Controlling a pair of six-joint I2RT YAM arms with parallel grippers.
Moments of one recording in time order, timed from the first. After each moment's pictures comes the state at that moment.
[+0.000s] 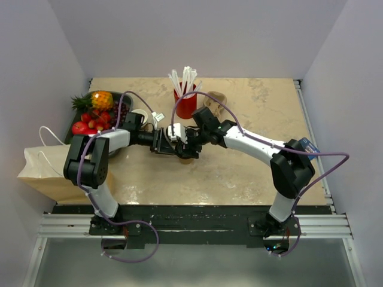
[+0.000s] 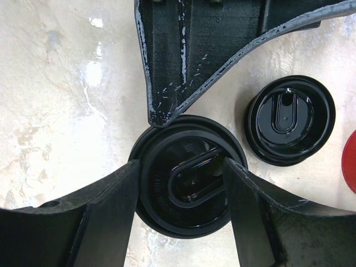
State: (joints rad) left arm -0.17 1.78 0.92 -0.18 1.13 -0.15; right arm 0.74 1.76 1.30 -0.41 -0.48 -0.73
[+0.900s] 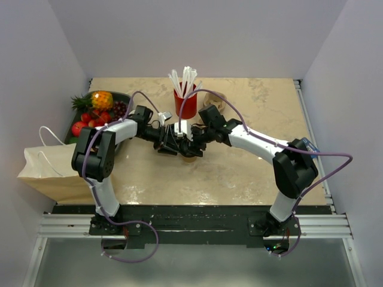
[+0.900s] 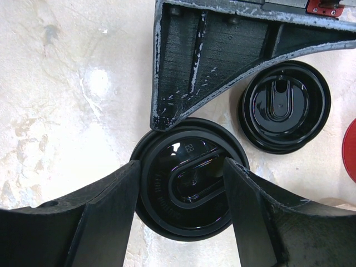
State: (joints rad) left arm -0.23 1.90 1.12 -0.47 1.02 -0.24; right arm 0.68 1.75 1.27 -0.38 -0.57 -0.74
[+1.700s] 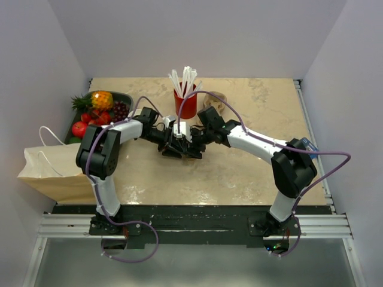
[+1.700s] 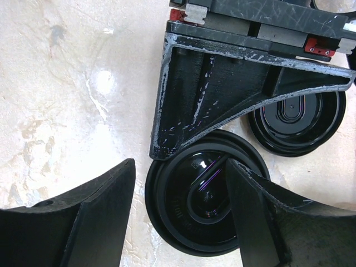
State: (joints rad) left arm -0.28 1.95 1.14 -0.48 1.01 -0.39; right arm 0.69 1.76 1.26 -0.39 -0.57 -0.72
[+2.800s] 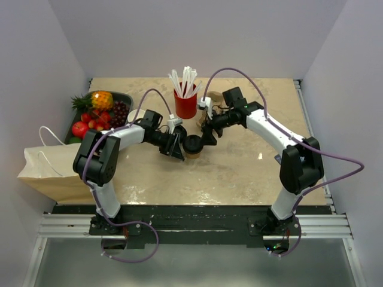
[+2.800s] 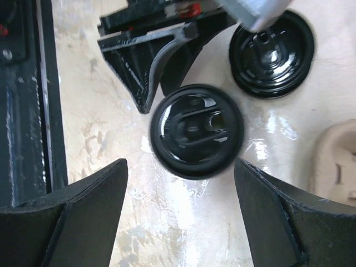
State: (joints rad) left arm -0.34 1.84 1.06 -0.37 0.90 0.01; right arm 0.45 1.75 1.40 -0.63 -0.83 -0.55
